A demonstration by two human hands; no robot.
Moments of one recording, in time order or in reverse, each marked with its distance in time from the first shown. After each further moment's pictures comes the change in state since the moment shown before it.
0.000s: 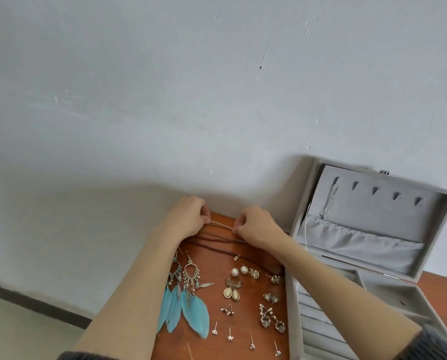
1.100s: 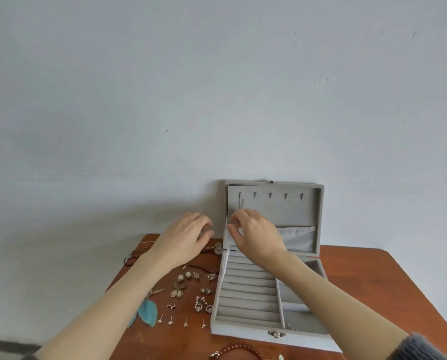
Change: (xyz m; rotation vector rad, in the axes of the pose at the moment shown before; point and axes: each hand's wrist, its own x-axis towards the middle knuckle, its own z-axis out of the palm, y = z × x) left_hand -0.061 0.128 -0.010 0.263 0.127 0.486; right_hand -0.099 0.074 -0.086 -0.078 0.471 -0.351
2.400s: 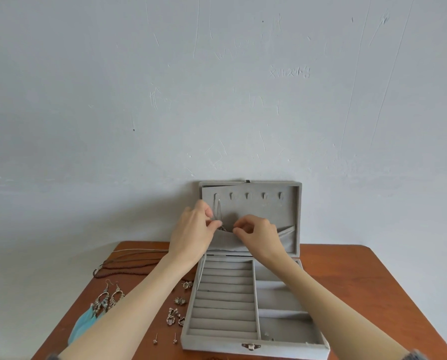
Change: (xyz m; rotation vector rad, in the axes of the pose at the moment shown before) left_hand 0.046 0.062 0.029 -0.228 0.207 -0.313; right_hand -0.010 0.050 -0.008 0.479 -0.019 0.449
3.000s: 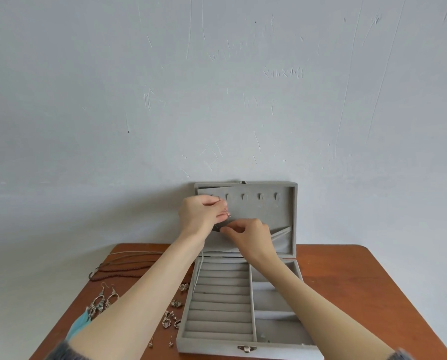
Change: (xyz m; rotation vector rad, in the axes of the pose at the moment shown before) left_hand 0.020 0.037 0.000 -0.888 0.016 -0.437; right_hand -0.001 -0.007 0.009 0.046 0.045 0.003
